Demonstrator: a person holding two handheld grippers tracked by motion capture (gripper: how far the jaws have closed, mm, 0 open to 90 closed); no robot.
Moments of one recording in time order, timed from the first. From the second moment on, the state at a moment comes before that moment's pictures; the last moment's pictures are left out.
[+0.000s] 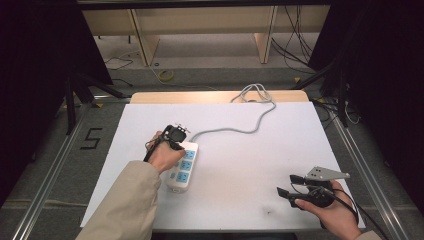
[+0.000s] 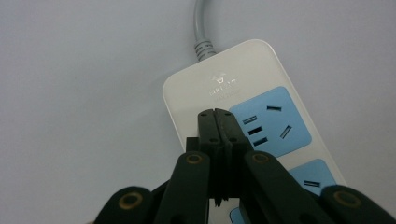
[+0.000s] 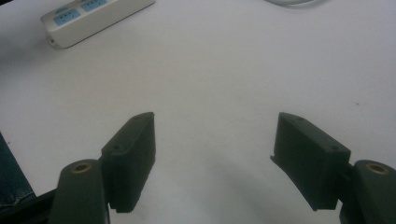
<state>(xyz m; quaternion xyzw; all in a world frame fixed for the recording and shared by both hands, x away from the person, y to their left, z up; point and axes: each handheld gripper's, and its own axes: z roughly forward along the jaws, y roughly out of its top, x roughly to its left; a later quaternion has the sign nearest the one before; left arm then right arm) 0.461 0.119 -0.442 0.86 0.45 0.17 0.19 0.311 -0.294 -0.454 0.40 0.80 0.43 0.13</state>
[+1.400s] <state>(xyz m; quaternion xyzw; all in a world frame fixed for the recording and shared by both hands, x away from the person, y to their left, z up) 0.445 0.132 -0.418 0.82 0.43 0.22 0.31 0.311 -0.295 -0.454 0.41 0.80 0.43 0.13</state>
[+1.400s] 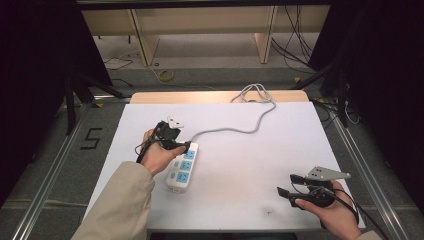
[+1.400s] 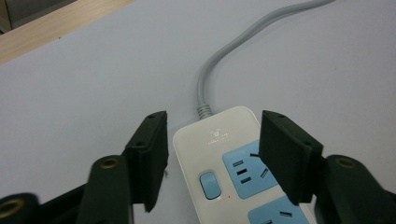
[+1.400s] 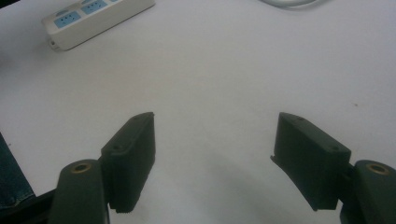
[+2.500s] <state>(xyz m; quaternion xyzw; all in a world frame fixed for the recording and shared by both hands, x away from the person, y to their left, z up) 0.405 0.133 -0.411 0.83 0.37 0.21 0.37 0.311 -0.295 -0.453 0.40 0.80 0.43 0.13</state>
